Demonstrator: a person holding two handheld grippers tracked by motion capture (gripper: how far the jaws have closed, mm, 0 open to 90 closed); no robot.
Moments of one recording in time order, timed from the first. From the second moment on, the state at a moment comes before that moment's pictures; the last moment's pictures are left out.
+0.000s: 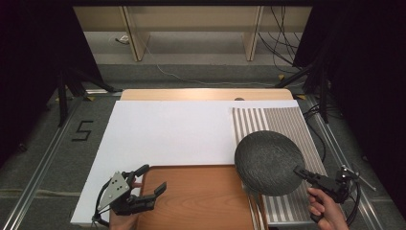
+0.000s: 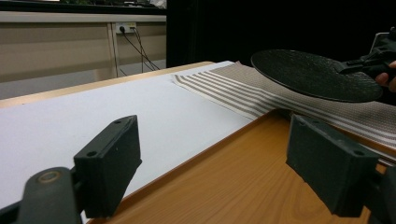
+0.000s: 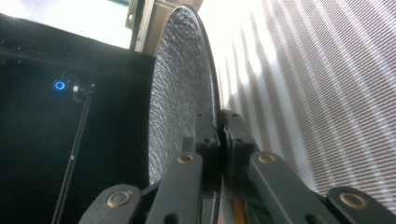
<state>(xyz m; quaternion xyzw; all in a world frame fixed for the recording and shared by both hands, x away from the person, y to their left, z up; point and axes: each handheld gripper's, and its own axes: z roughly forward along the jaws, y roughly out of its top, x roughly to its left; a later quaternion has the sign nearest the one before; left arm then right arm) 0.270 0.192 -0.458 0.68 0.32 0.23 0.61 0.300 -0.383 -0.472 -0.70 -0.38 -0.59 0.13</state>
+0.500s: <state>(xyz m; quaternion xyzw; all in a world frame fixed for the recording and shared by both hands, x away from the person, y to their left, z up) 0.269 0.191 -0.457 0.68 0.32 0.23 0.61 0.301 -0.346 -0.470 -0.67 -0.43 -0.59 0.17</state>
